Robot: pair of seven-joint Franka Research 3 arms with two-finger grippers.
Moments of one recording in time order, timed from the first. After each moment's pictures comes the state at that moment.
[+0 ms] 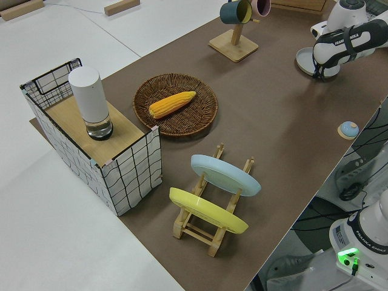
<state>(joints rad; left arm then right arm) -0.52 0.29 -0.29 -2.13 -0.25 2.60 -0.92 -0.05 -0.06 0.16 -1.54 -0.04 1.40 0.01</state>
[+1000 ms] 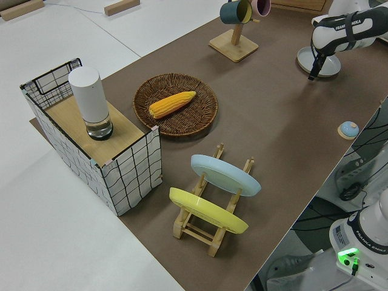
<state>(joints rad) -0.53 0.24 -0.24 -2.09 -0.12 2.44 -0.91 -0.05 -0.06 0.16 -1.54 -0.04 1.40 0.01</state>
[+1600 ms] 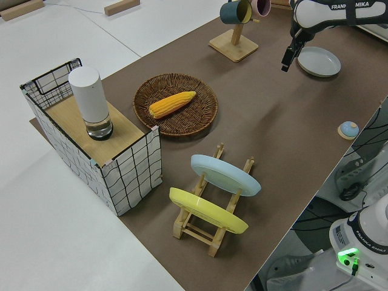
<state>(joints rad) -0.25 0.01 -0.20 -2.08 -0.10 2.12 -0.48 -0.05 -0.06 0.16 -1.54 -0.04 1.40 0.01</state>
